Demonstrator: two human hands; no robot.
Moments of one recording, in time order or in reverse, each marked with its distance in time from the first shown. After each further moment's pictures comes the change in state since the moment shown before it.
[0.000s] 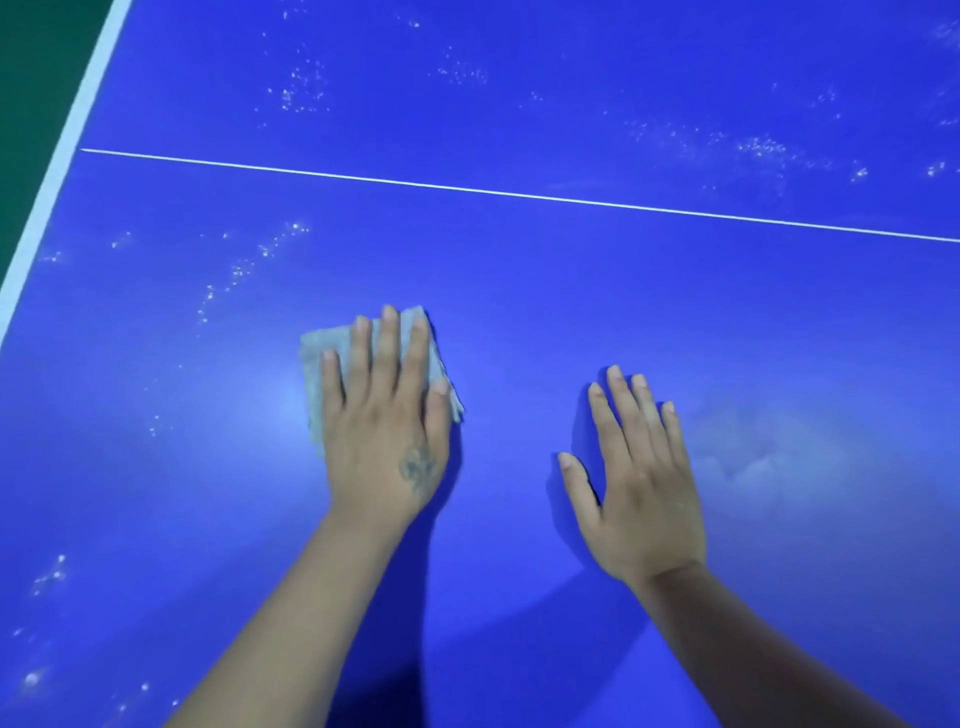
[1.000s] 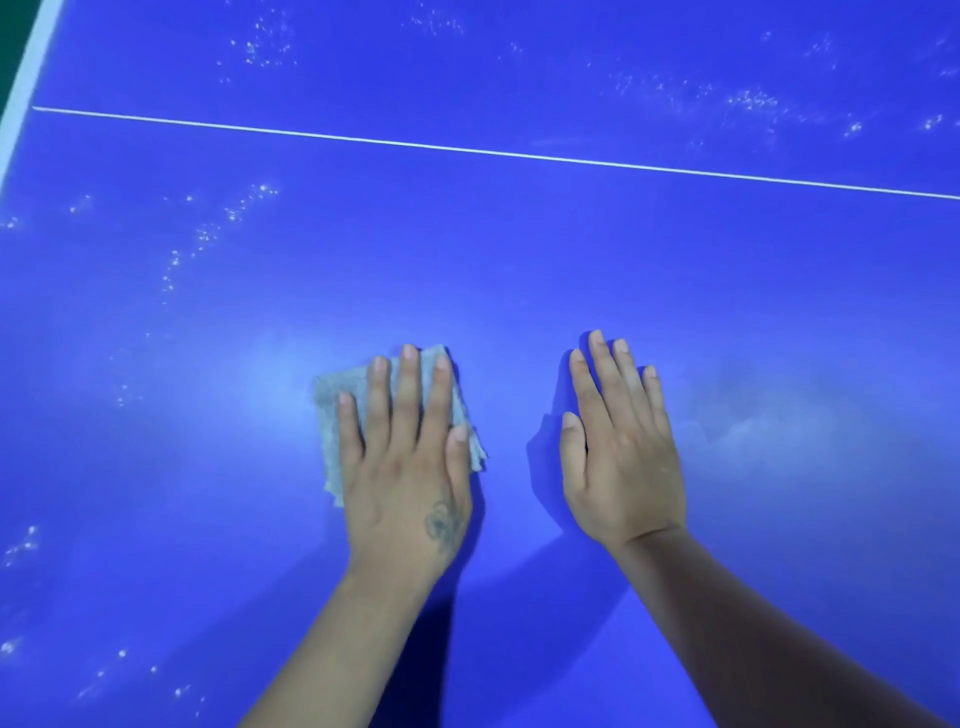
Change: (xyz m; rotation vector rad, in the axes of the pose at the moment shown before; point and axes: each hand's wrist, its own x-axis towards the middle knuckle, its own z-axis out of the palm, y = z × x) left_hand -0.071 0.039 0.010 -0.009 -0.026 0.018; right_hand 0.000 0.000 0.003 0.034 0.024 -0.004
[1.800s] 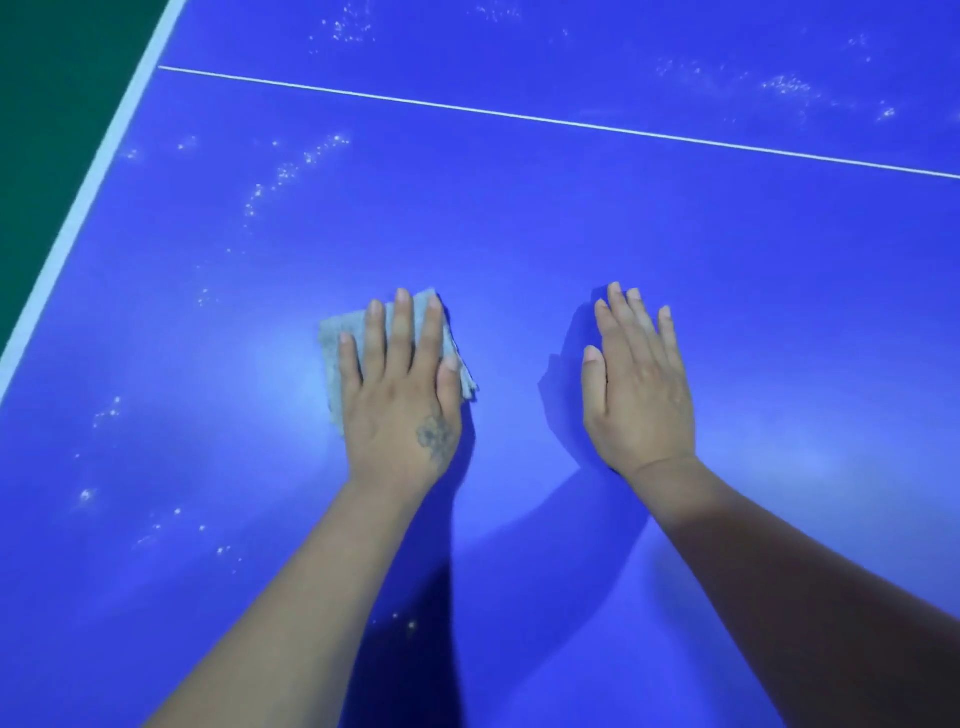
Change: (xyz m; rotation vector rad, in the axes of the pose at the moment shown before) left_hand -0.026 -0.026 0.005 0.026 0.076 -0.117; right_hand -0.010 0.001 -0.001 0.040 0.054 -0.065
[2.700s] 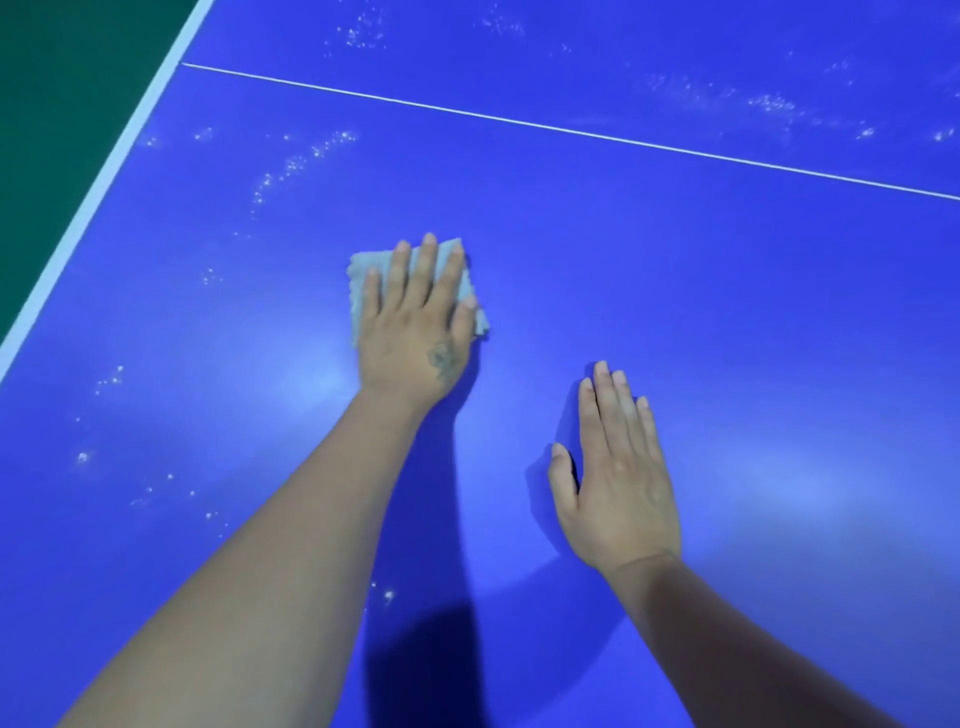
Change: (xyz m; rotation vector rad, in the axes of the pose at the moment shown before) left_hand 0.052 0.014 0.009 -0.052 0.025 0.057; right_hand -0.096 -0.011 -0.010 -0.113 -0.140 0.000
